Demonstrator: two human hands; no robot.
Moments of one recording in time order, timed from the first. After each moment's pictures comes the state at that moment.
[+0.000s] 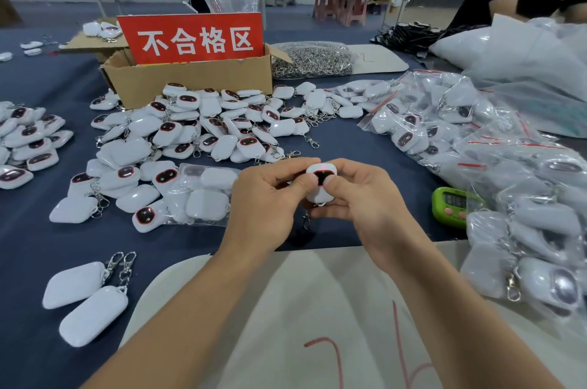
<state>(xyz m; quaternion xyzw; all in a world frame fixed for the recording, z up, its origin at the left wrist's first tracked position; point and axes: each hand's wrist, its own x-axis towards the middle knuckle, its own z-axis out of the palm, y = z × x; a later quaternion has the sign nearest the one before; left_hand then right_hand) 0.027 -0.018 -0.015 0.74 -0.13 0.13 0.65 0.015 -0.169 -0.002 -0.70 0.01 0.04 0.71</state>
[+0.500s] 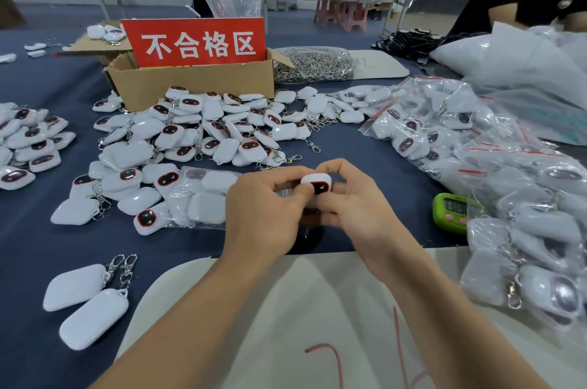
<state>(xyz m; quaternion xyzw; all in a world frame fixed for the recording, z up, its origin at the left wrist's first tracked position) 0.019 -0.019 -0.013 0.81 -0.07 0.16 0.56 0.013 -0.158 -0.002 -0.71 0.00 0.07 0.70</state>
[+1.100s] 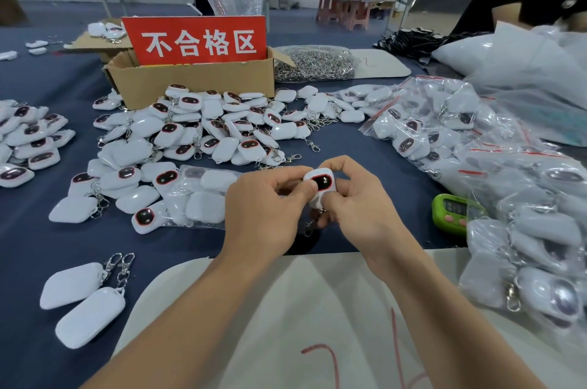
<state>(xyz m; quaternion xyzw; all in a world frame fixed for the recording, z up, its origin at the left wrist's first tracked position) 0.022 -0.018 -0.017 0.82 -0.07 0.15 0.55 0.015 -0.162 -0.005 -0.79 -0.02 0.01 0.62</state>
